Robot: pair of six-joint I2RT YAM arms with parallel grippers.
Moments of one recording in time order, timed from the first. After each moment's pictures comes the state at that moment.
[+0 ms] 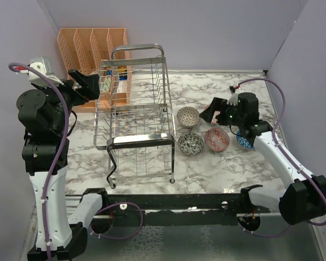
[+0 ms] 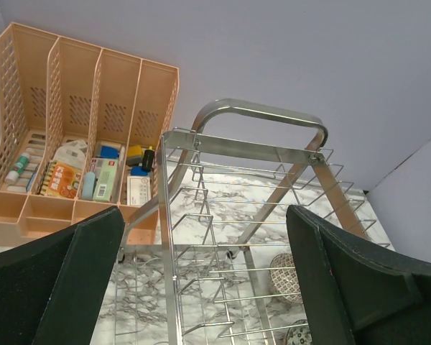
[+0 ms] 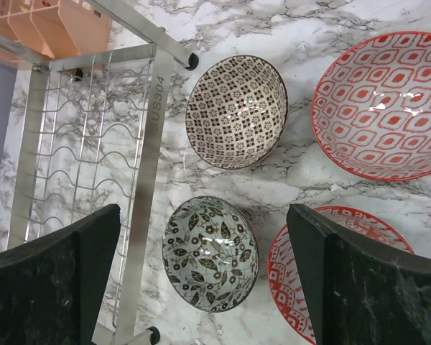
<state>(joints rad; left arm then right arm) 0.04 0.90 1.51 -0.56 0.14 -0.39 0.23 1.18 0.90 -0.22 -0.30 0.43</state>
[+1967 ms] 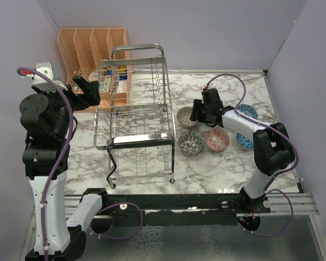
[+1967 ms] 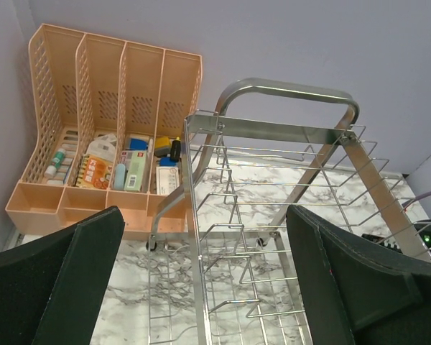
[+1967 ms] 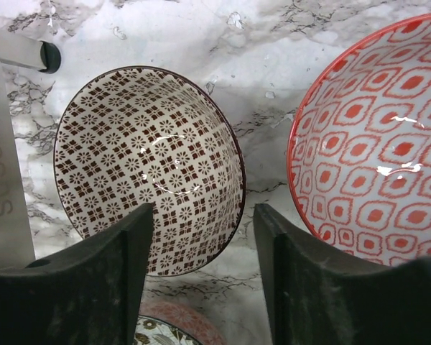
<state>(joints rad) 0.00 0.87 1.49 -0.61 0.08 -0.27 0.41 1.73 1.13 -0.21 0.06 0.45</state>
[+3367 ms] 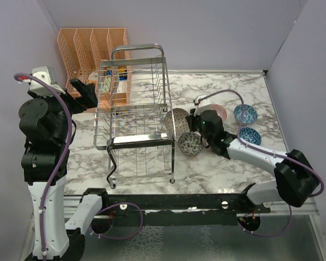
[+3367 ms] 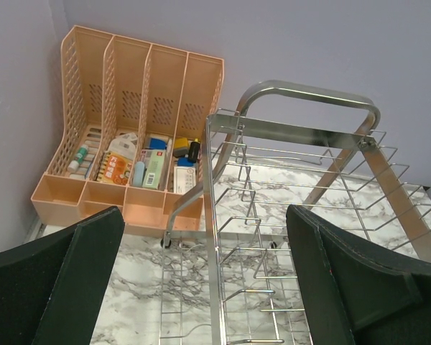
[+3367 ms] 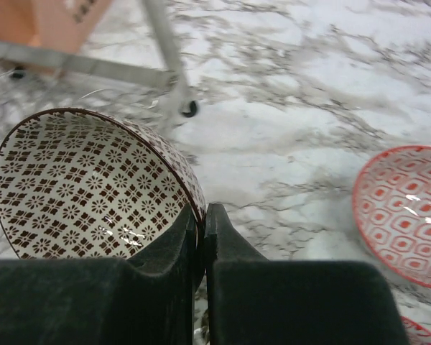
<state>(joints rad) -0.02 0.84 1.48 -0.63 -0.02 -0.26 0.62 1.41 0.79 0.29 0.25 0.20</state>
